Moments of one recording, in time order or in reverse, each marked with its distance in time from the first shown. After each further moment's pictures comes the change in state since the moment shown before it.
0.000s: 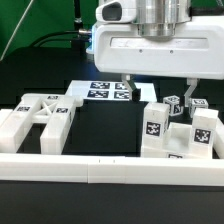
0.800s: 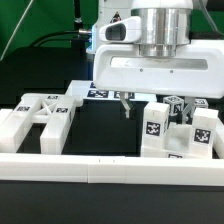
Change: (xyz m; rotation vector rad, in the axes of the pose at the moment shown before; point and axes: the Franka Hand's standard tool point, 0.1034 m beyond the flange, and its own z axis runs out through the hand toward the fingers) arm -0.002 0.006 0.031 -0.018 0.102 -0.133
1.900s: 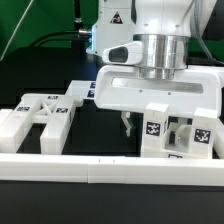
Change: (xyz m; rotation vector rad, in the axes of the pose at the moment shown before) arm -0.015 0.005 0.038 -0.028 0.080 -0.024
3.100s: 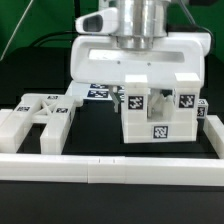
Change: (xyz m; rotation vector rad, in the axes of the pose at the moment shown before) arm 0.032 0.033 -0.052 0.020 -0.090 0.009
